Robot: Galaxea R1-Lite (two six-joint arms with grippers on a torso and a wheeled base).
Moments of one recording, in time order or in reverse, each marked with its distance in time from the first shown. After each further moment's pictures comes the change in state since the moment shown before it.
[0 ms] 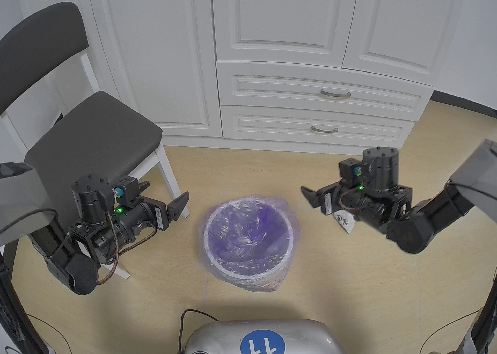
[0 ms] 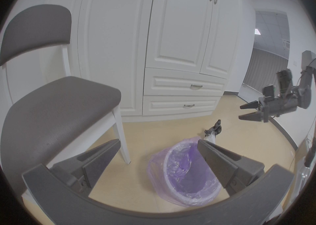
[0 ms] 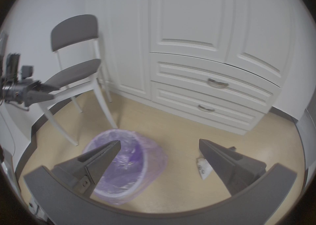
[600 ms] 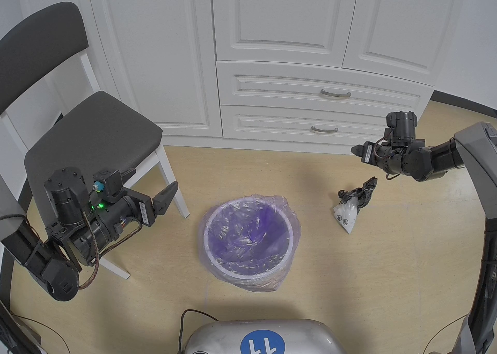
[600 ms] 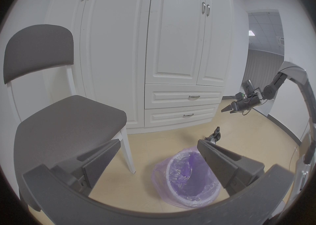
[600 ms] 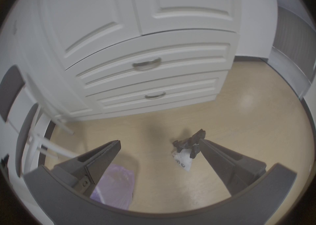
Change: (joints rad) left arm -0.003 -0.163 0.076 -0.002 0.009 0.051; right arm -0.358 0.208 -0.600 0.540 0.067 0.383
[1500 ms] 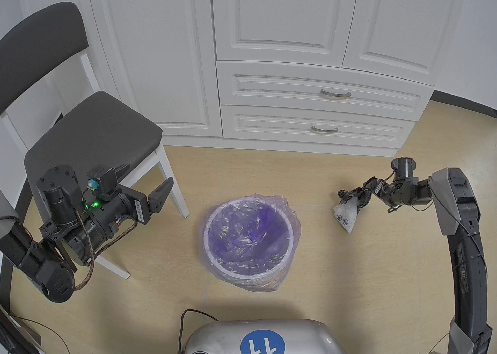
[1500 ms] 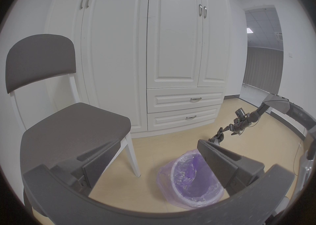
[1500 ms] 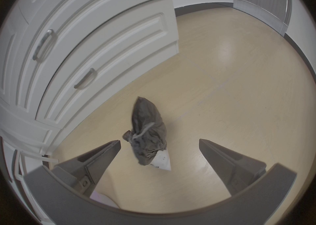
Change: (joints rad) left arm 0.001 -0.040 0.014 -0.004 0.022 0.041; right arm -0.225 0.547 -0.504 0.173 0.140 0.269
